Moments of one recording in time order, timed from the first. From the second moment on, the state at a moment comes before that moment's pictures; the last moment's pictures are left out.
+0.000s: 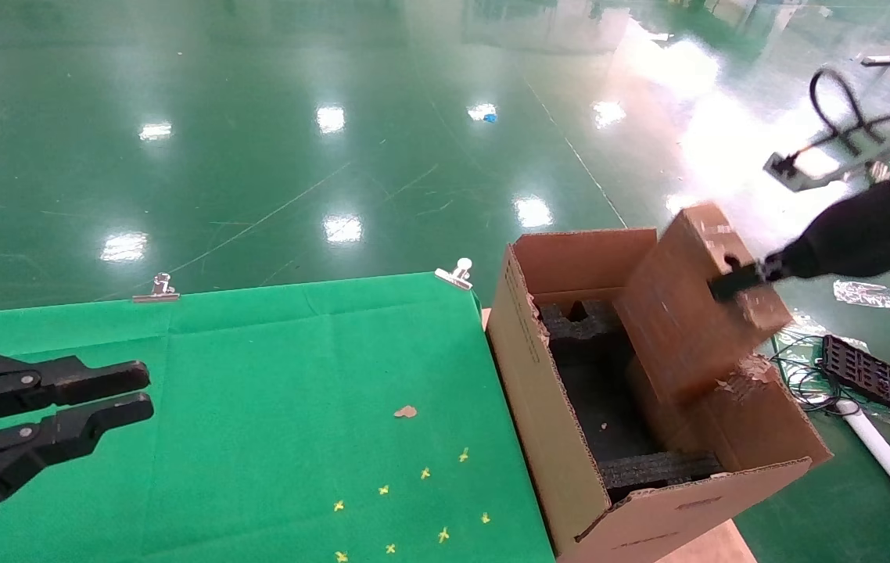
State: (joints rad) left arm -1.08 0.61 0.29 -1.28 0.72 1.49 -0.18; right arm 2.22 -0.66 -1.60 0.41 -1.39 -1.41 0.93
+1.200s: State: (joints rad) left arm -1.08 0.61 0.29 -1.28 0.72 1.49 -0.18; right arm 1.83 -0.84 -1.60 0.08 -1.35 -1.19 0.93
